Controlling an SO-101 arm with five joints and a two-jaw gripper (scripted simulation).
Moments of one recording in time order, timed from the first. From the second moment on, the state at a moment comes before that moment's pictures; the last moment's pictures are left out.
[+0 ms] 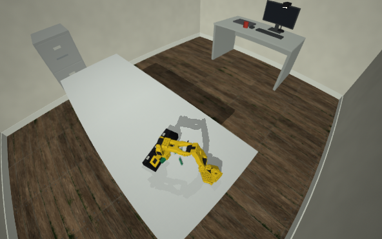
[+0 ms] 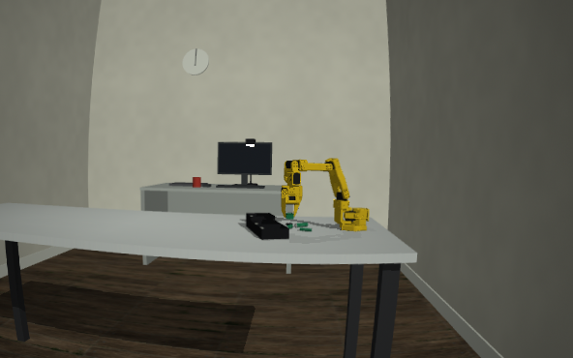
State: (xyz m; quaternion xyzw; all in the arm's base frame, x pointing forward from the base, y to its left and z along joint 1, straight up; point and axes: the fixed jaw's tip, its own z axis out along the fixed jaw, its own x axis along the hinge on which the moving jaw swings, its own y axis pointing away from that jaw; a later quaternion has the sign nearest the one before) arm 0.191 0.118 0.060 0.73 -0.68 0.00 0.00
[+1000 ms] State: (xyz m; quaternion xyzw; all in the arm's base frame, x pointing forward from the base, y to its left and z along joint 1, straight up) arm 0.206 0.138 0.068 0.60 -0.80 0.00 -0.04
